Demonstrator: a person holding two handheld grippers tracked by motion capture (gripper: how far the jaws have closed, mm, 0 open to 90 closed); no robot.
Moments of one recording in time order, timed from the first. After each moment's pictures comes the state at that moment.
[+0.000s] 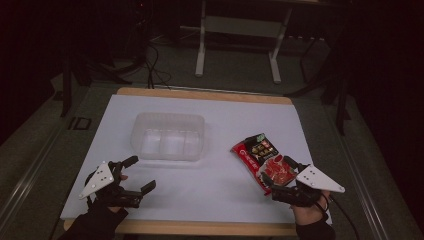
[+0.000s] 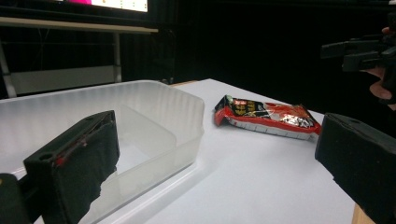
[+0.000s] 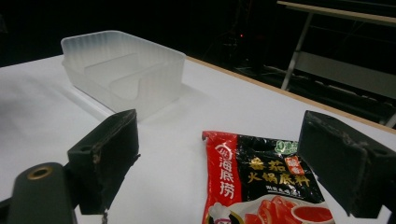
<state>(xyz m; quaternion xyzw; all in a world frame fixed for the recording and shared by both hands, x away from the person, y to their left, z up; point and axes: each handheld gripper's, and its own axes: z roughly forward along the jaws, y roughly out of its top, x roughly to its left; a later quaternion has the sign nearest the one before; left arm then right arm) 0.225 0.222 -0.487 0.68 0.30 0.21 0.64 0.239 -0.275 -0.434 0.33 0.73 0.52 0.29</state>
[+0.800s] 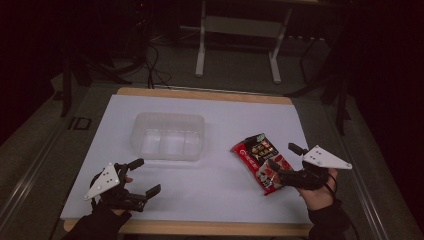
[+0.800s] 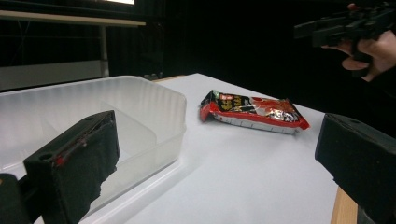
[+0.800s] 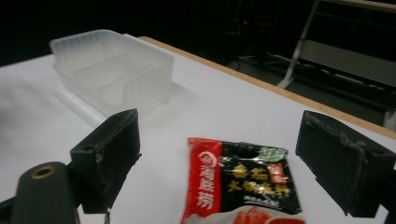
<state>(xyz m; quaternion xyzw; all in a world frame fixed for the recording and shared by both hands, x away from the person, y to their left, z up) 0.221 0.210 -0.485 0.69 0.29 0.19 0.64 0.272 -0.288 -0.405 0.34 0.75 0.50 0.27</state>
